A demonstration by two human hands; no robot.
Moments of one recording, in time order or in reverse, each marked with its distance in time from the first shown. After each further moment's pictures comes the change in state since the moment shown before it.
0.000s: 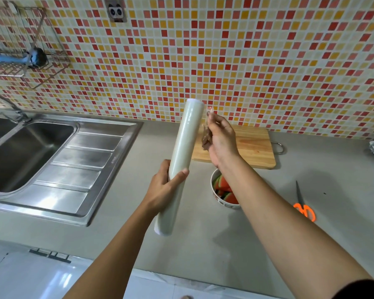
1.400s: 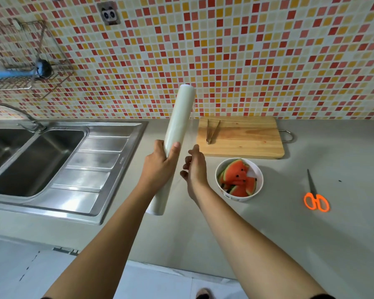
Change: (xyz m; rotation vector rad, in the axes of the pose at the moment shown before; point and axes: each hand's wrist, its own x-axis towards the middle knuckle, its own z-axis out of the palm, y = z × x) left_hand 0.028 0.032 -0.009 0.493 0.241 0.020; right_hand -0.031 0.094 -0.002 -0.120 0.061 0.233
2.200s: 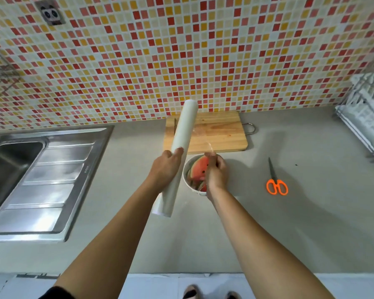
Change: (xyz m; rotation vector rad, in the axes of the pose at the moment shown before) left_hand 0.001 0.056 0.081 -0.024 -0.322 -0.195; right_hand 0.026 -0.015 -0.126 -0.160 0.456 -0.198
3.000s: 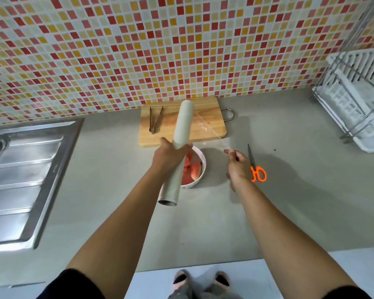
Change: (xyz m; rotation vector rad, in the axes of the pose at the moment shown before) left_hand 0.021 0.029 0.068 -0.038 -0.082 0.026; right_hand 0.085 0.024 -0.107 -0.214 0.088 -0.023
